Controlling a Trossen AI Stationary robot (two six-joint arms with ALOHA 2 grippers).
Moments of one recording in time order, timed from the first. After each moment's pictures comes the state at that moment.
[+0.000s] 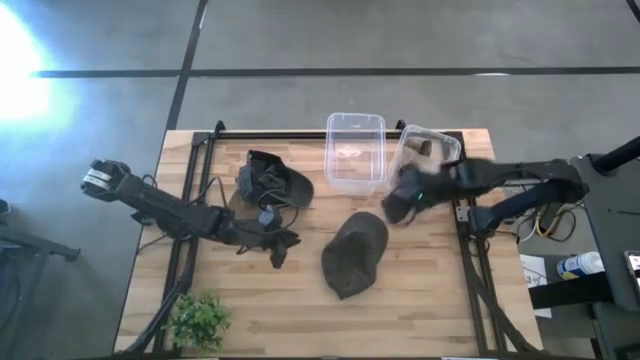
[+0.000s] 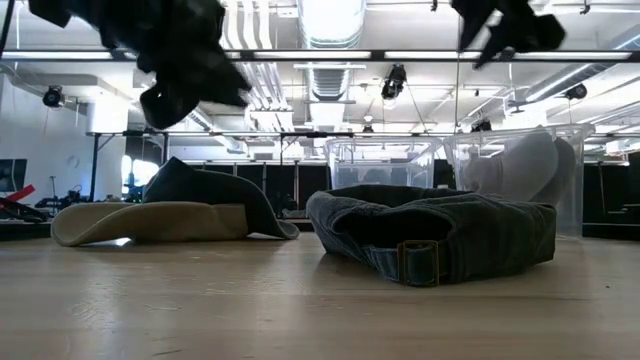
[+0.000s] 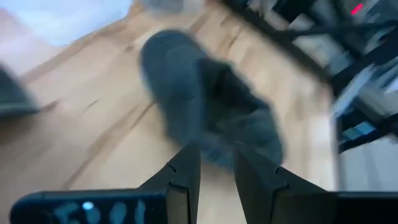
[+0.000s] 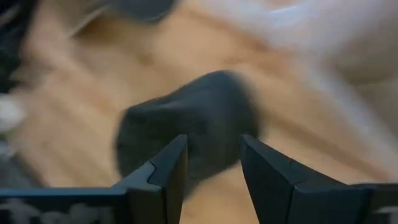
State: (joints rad) left arm -0.30 1.22 0.68 0.01 -0.33 -0.79; right arm 0.07 1.22 1.25 -1.07 0.15 1.16
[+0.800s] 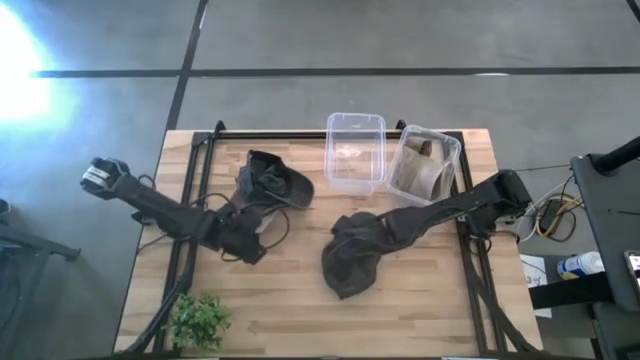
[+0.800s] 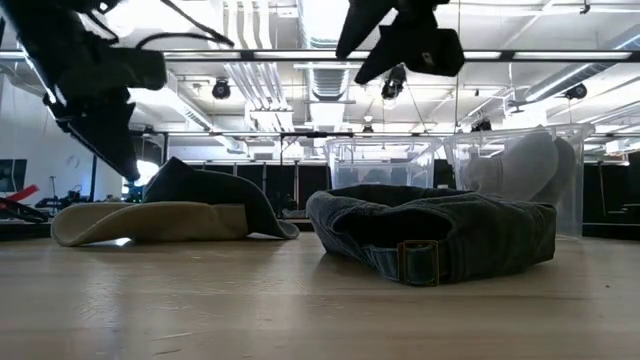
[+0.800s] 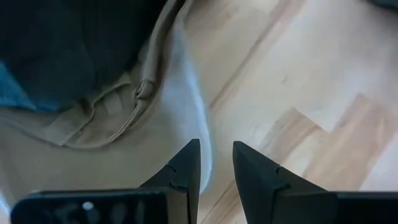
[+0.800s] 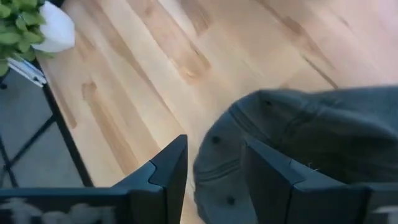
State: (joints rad) left arm -0.40 1.20 0.71 -0.76 -0.47 -0.99; right arm 0.29 1.75 1.45 -0.67 0.14 1.00
